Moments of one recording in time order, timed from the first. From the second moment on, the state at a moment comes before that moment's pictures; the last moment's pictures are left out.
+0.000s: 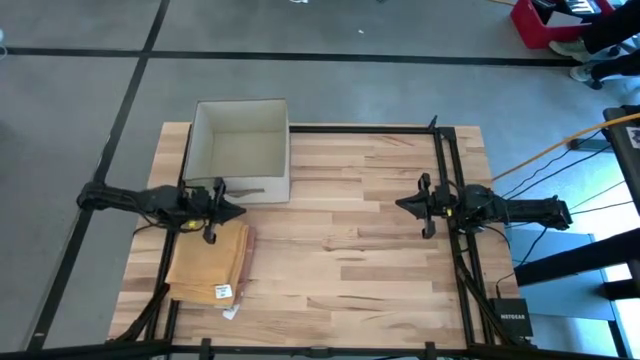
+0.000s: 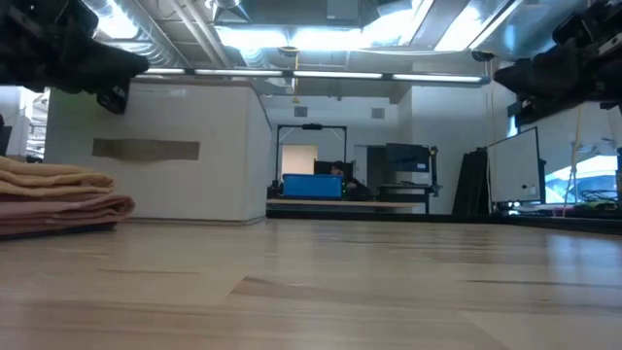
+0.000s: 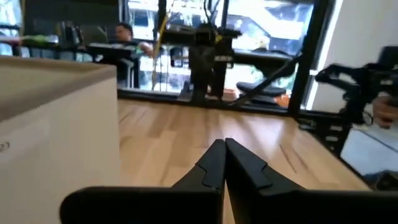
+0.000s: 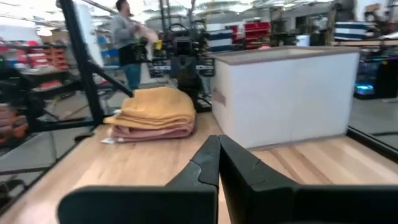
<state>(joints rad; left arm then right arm) -0.19 0.00 0.03 -0.01 -0.22 -0.09 0.03 0.02 0.01 0.07 0.06 0.08</state>
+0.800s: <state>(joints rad) -0.12 0.01 0.01 0.04 -0.16 -0.10 0.03 0.02 0.01 0.02 0.03 0.08</state>
